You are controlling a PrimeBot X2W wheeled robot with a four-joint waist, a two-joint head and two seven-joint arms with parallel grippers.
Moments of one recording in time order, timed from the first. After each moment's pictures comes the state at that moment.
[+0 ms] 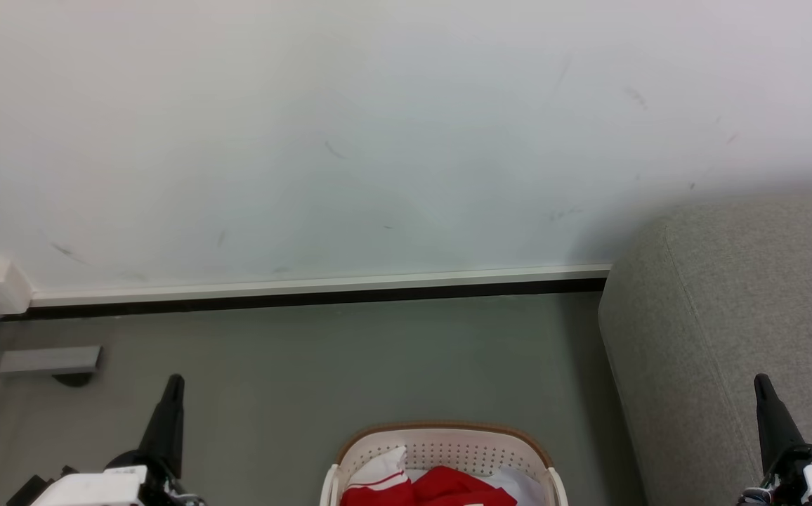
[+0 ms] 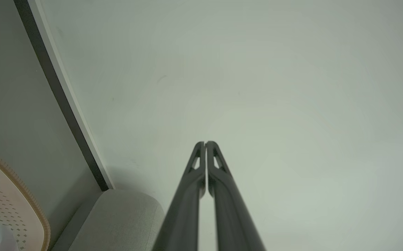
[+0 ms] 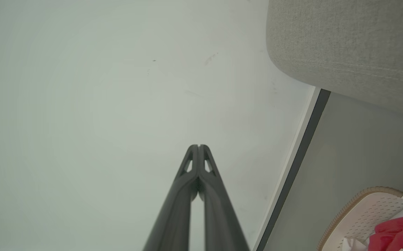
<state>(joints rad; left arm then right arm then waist) -0.11 0.05 0.11 0.25 -1.61 -0.13 0.11 -0.10 -0.05 -0.11 0.25 1.61 0.13 0.11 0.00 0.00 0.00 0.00</state>
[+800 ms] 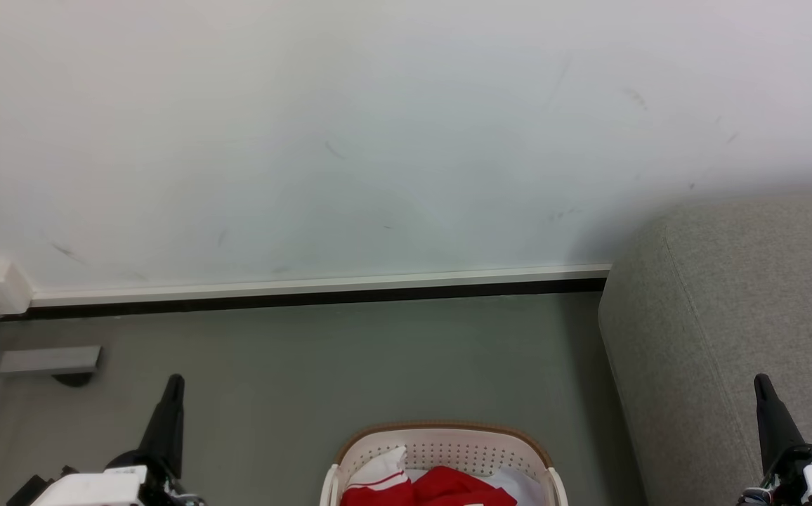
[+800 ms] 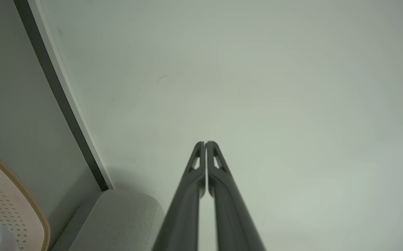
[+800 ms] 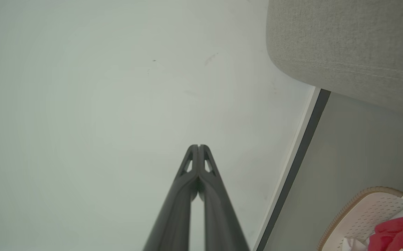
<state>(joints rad) -0.11 0.05 0.11 0.25 -1.61 -0.13 0.11 -0.10 -0.05 -0.11 0.25 1.61 0.13 0.11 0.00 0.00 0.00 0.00</state>
